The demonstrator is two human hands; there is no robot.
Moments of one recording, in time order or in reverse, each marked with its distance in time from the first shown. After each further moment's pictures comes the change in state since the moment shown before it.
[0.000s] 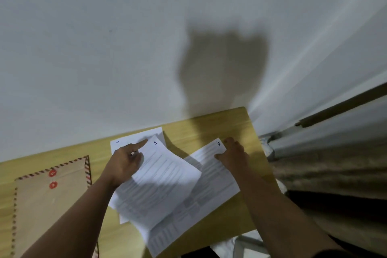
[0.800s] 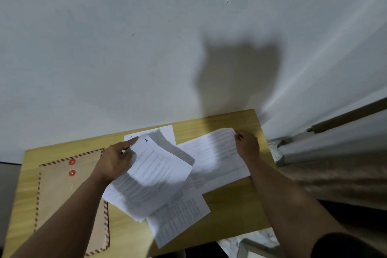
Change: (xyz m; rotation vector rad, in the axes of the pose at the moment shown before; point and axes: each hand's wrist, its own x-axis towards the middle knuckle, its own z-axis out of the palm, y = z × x) left_hand -0.031 -0.006 -0.042 -0.004 0.133 -0.088; right_hand 0.028 0.005 -0.022 0.264 0.198 -0.119
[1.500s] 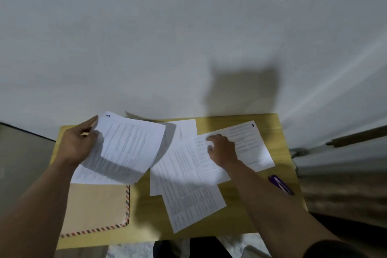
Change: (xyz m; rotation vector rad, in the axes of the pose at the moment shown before) left_hand -0.044 -0.062 -0.129 -0.094 0.423 -0.153; right_hand -0.084 -0.111 0.071 -0.295 -0.321 -0.441
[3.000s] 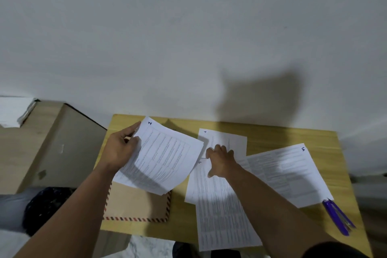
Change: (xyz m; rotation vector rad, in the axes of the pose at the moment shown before) left_hand -0.014 -0.064 -0.043 -0.140 -0.085 -0.024; right_hand 0.027 -0.142 0.085 -0.347 -0.356 -0.208
